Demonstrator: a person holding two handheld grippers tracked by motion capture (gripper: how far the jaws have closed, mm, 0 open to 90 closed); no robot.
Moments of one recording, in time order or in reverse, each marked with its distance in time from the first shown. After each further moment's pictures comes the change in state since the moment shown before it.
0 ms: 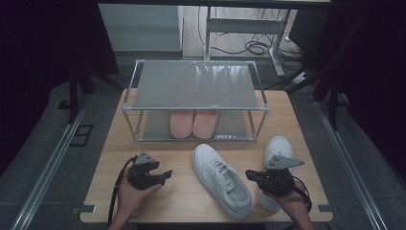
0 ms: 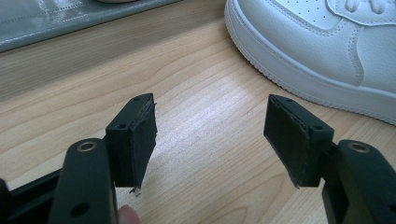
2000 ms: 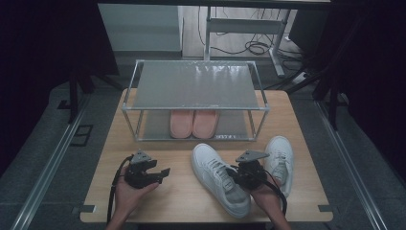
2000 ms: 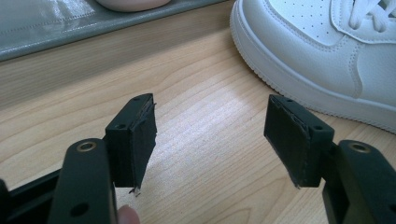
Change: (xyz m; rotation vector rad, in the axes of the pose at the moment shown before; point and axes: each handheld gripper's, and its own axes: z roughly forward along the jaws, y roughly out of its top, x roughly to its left) left arm 0.005 0.002 -0.007 -0.026 0.003 -0.021; right arm 0.025 0.025 0.063 0.117 -0.102 0.045
